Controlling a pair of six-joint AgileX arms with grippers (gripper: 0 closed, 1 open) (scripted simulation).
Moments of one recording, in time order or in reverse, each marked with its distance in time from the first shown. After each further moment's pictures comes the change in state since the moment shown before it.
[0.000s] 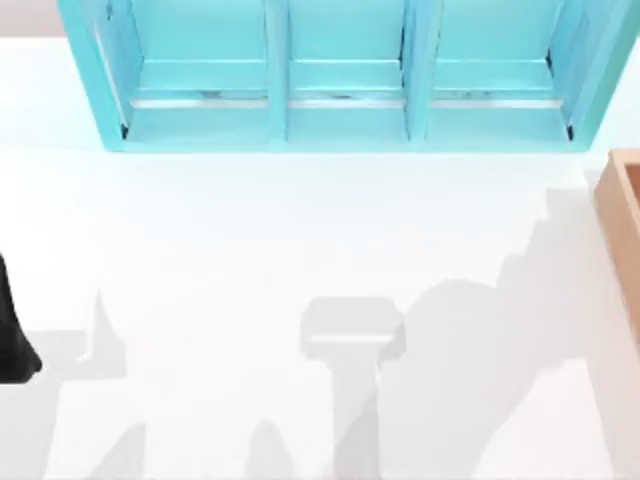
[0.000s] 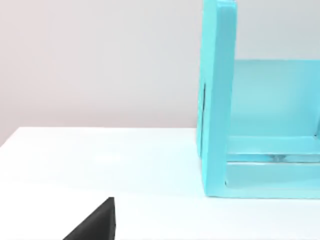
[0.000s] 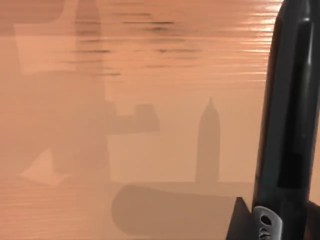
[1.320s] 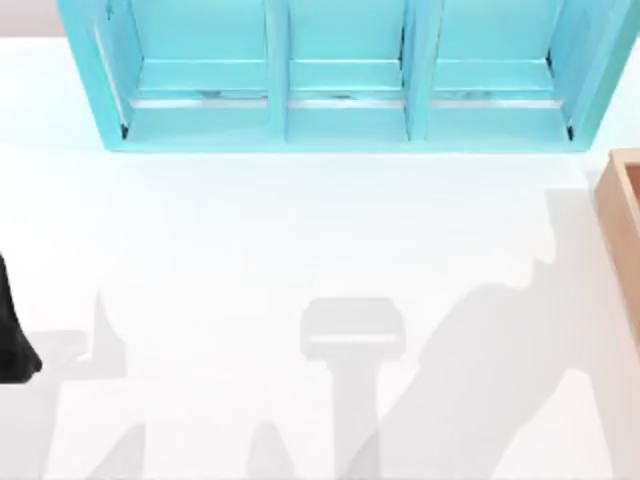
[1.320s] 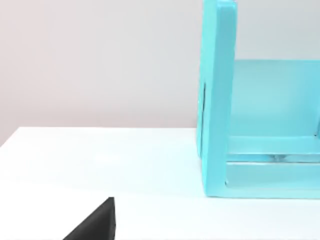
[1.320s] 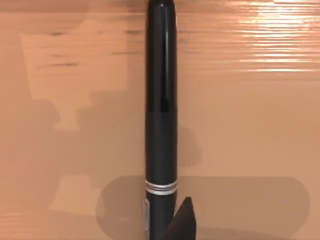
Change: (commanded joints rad) left arm 0.000 0.000 0.000 0.000 0.000 0.000; right arm 0.028 -0.002 -0.188 0.146 0.017 0.042
